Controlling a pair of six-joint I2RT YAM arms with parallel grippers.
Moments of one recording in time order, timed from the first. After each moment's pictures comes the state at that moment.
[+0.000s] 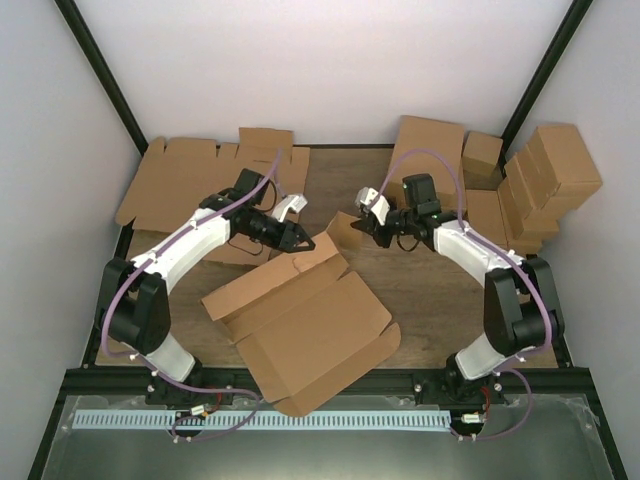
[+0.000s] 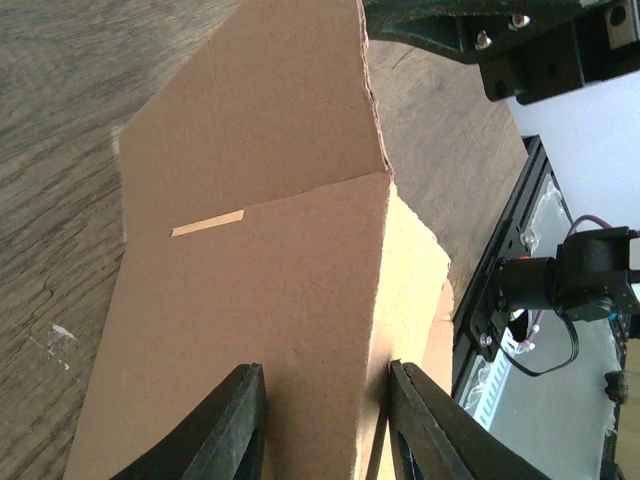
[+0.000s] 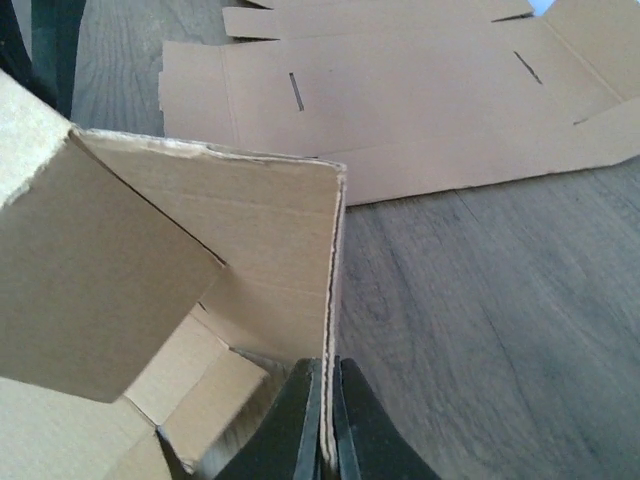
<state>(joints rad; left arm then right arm) -0.44 1.61 1.24 -0.69 0.79 -0.08 0.29 1.57 1.03 -0.22 -0.76 -0.69</state>
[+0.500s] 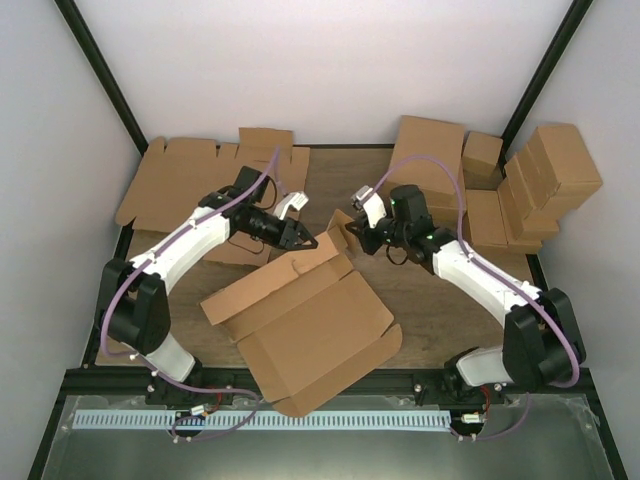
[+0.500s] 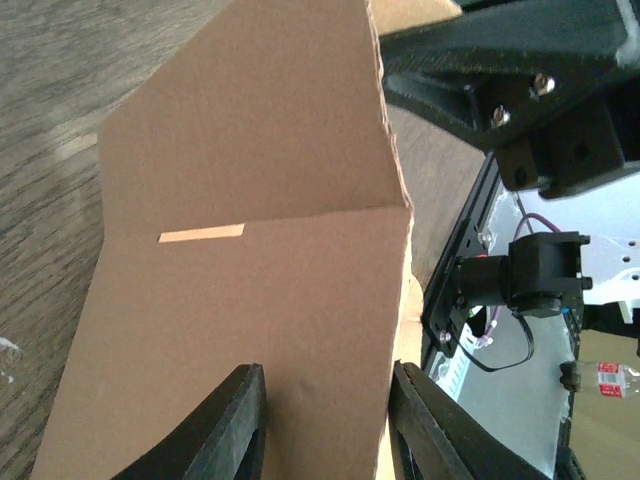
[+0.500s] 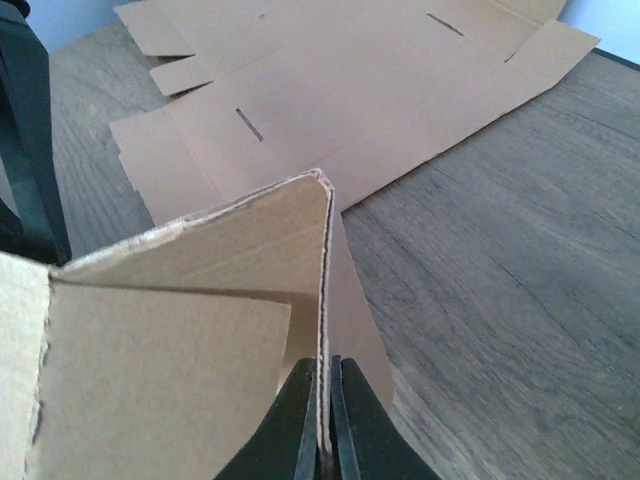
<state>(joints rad) -0.44 1.61 1.26 -0.70 0.85 -0.11 0.45 1.38 0.92 -0.16 -0.46 -0.18</state>
